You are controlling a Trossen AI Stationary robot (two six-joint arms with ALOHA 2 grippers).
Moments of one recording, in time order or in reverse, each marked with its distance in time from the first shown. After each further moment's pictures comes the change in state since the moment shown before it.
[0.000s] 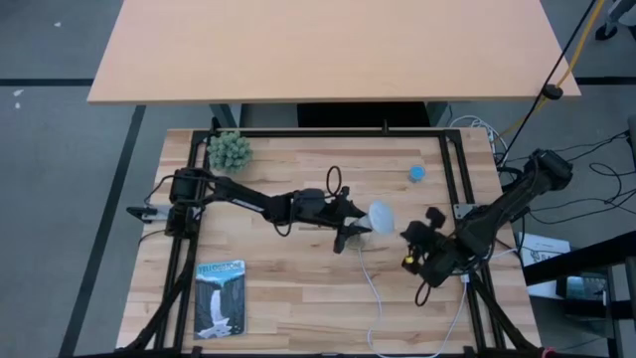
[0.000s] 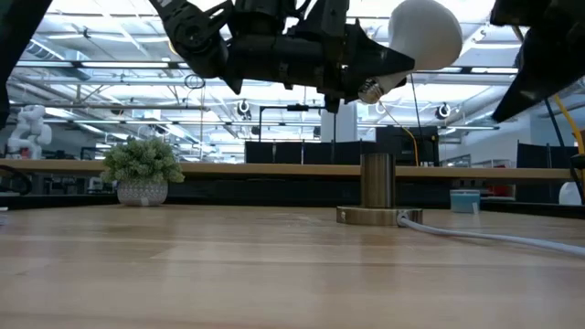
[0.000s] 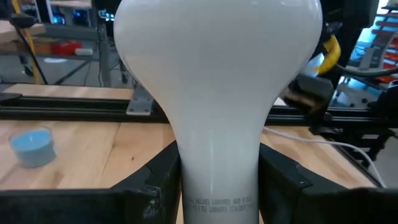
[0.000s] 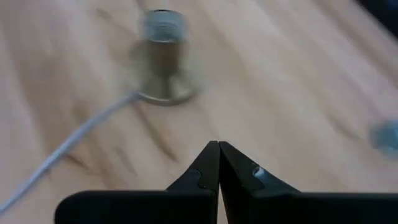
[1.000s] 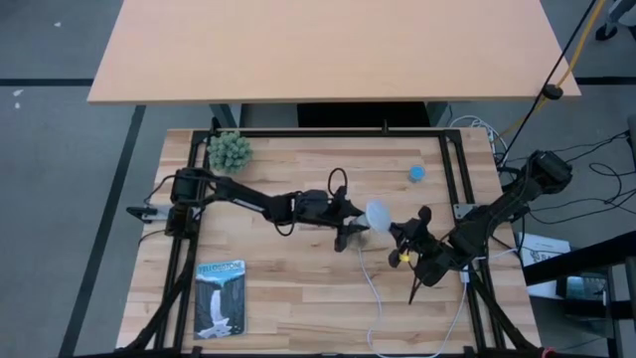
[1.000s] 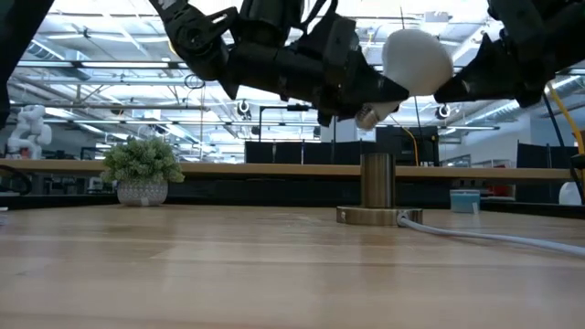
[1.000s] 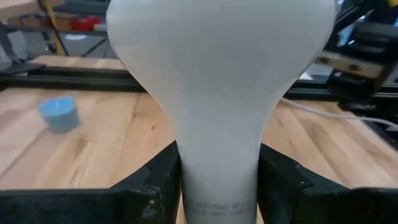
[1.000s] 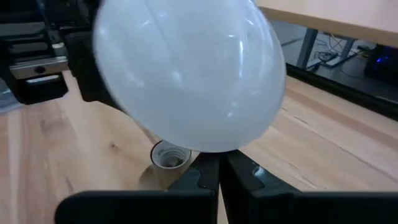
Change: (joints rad) left arm 0.008 0.008 0.001 -0.100 -0.076 0.019; right arm -0.027 0.022 -0.237 0.715 0.454 -0.206
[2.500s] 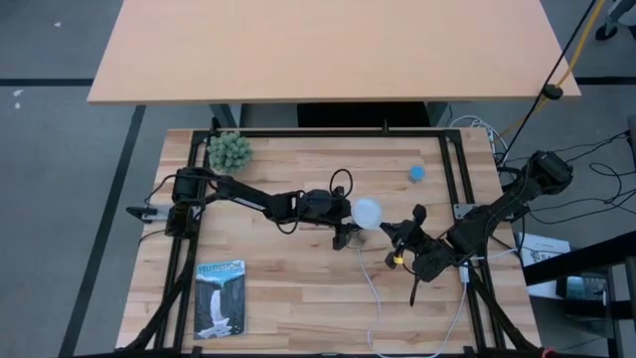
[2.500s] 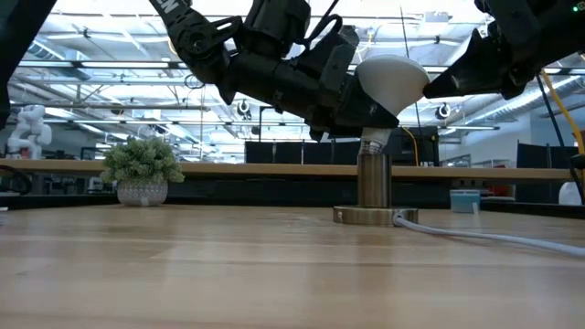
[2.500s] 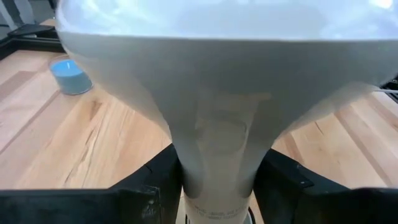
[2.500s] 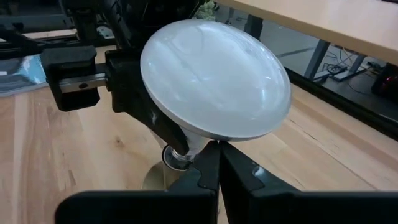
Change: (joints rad) left arm 0.016 0.010 0.000 -0.111 -0.021 -0.006; right arm -0.038 0.000 0.001 0.128 -0.061 -0.230
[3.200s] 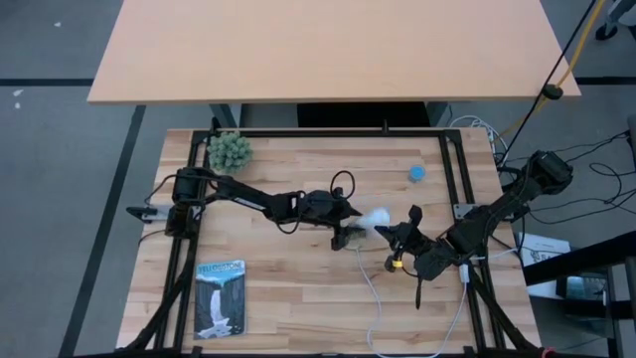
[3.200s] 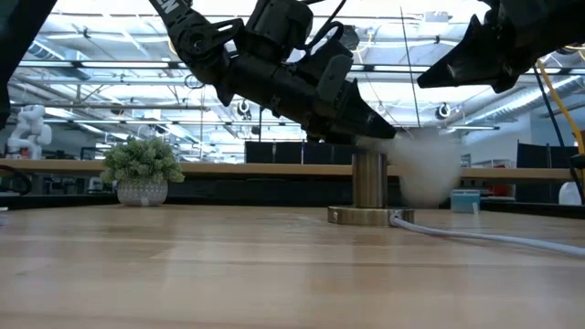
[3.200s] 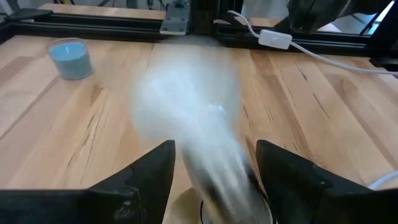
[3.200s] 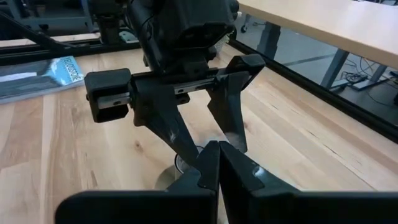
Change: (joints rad) left arm 0.000 0.001 0.000 -0.053 -0.005 0.013; right arm -0.002 0.000 0.002 0.105 -0.048 -0.116
